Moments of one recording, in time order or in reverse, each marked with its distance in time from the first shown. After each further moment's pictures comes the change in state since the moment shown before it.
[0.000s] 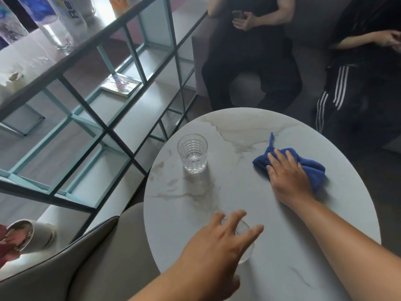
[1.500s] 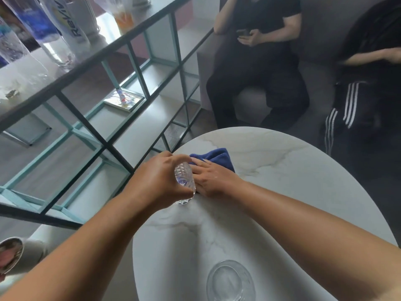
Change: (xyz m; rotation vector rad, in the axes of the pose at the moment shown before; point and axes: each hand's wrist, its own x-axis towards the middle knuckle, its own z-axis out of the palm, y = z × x) left_hand 0.060 -0.125 -0.104 -0.067 0.414 -0.490; right_hand 0.109 -0.155 0.031 0.077 -0.184 -1.024
